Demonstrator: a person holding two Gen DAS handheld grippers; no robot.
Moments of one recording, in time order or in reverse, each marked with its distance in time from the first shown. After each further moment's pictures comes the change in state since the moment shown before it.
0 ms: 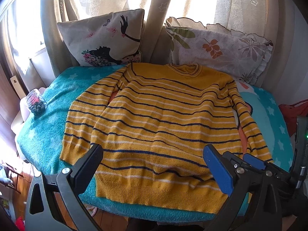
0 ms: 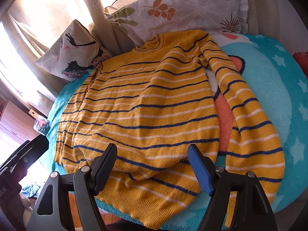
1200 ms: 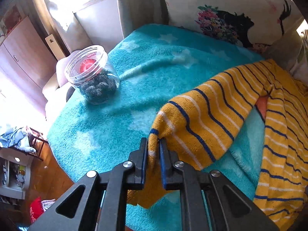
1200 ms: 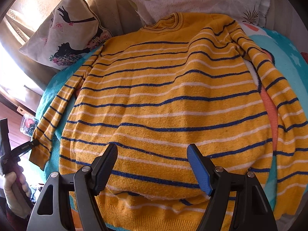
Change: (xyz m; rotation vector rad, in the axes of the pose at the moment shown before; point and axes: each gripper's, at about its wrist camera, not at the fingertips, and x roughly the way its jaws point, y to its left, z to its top) left arm 0.127 0.296 0.043 -0.220 0.229 0.287; right arm 0.084 0.075 0.015 0.041 0.094 -0.107
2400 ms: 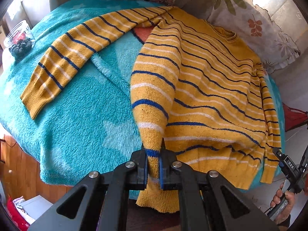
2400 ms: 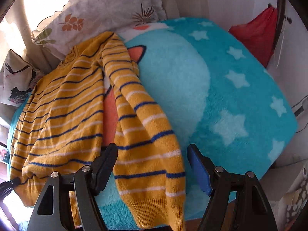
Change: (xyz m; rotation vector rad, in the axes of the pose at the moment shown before) left arm -0.059 -0.146 -0.117 0.136 0.185 -0.398; right arm -0.084 -0.219 -0.040 0.205 -0.068 -0.134
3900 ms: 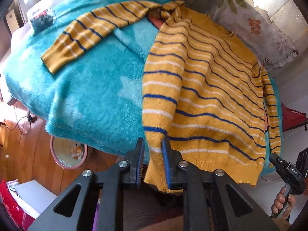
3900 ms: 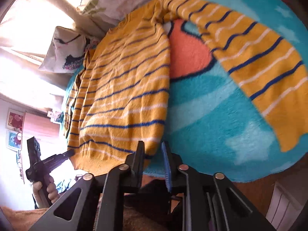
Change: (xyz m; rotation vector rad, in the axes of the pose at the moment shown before) left arm -0.039 0.007 -0.058 -0.072 -0.004 0.009; right arm -0.030 0.006 -0.032 -0.026 0.143 0.305
